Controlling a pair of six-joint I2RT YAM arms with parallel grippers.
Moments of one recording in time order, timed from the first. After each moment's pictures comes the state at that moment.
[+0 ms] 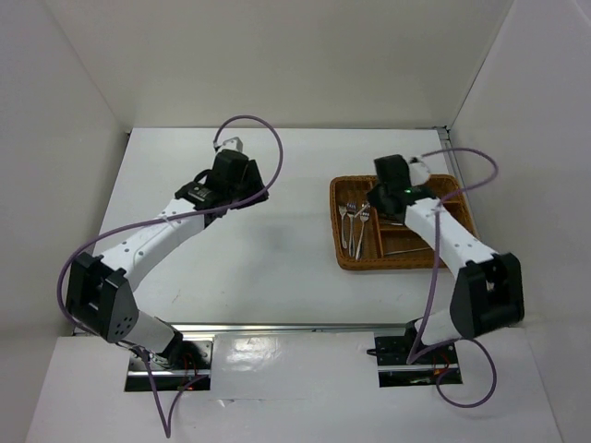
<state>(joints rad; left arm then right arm) -0.52 1.49 1.25 -0.44 -0.17 -0.69 0.32 1.47 1.08 -0.43 0.29 0.96</state>
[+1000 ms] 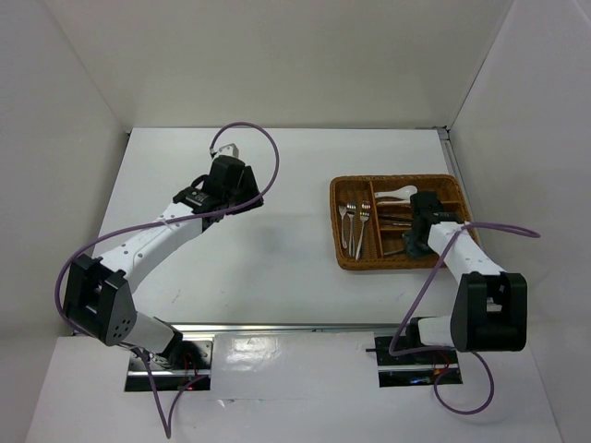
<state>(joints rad) -0.48 1.45 1.16 -0.42 -0.18 -0.68 -0.02 1.31 0.77 -0.72 0.31 1.39</state>
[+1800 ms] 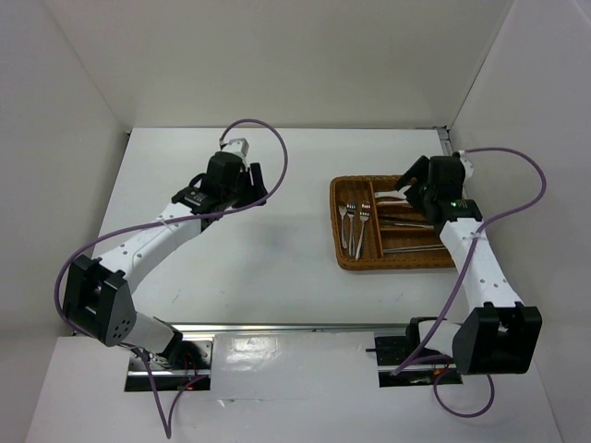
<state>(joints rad) -0.47 1.44 1.16 -0.33 -0.10 -0.48 -0.02 1.19 0.99 -0.46 0.12 0.75</state>
